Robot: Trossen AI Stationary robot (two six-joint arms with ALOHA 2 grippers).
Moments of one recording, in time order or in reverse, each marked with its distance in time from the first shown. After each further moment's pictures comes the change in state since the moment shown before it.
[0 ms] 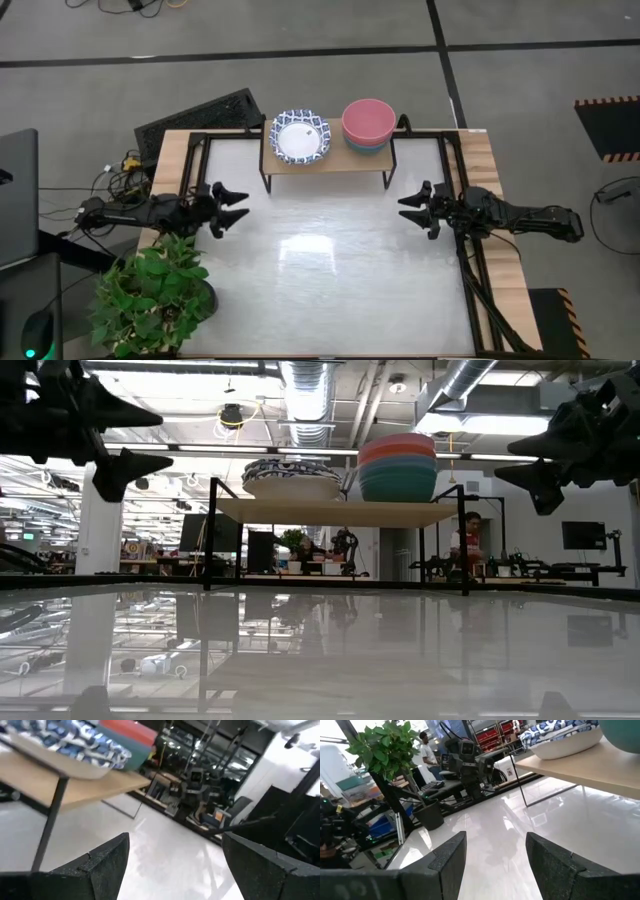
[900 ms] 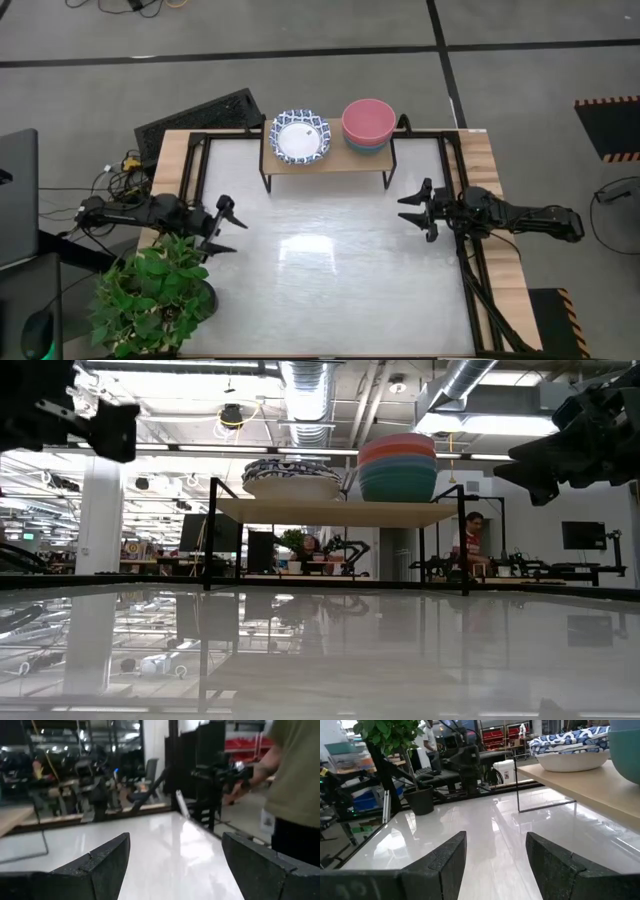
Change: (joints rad) left arm -0.014 0.007 0.000 0.053 0.565 0.454; right arm 0.002 0.008 0.000 -0.018 -0.005 -0.226
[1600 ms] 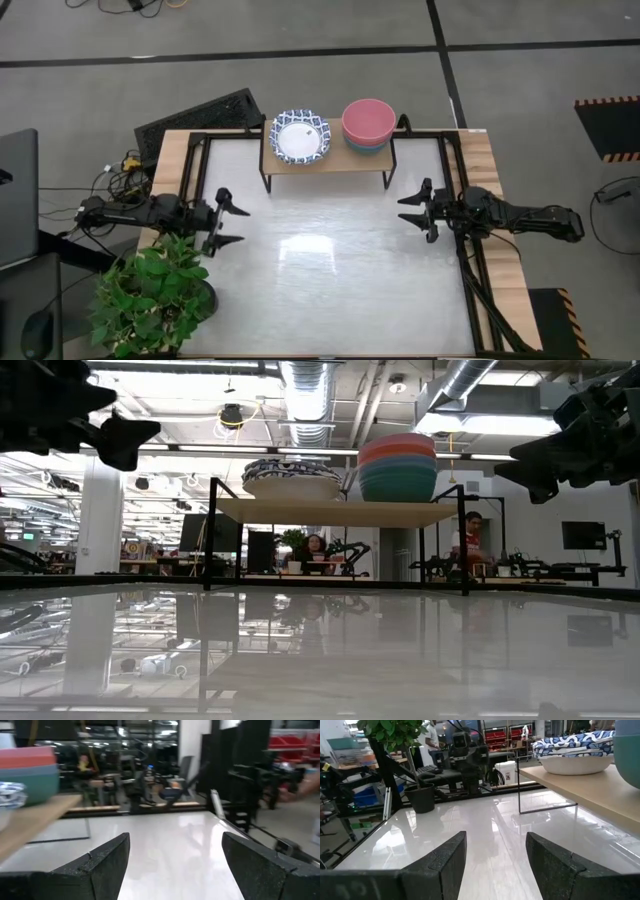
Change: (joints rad) left arm 0.000 0.001 -0.003 -0.024 -0.184 -0.003; right arm 0.000 0.000 0.000 0.000 -0.010 -0.035
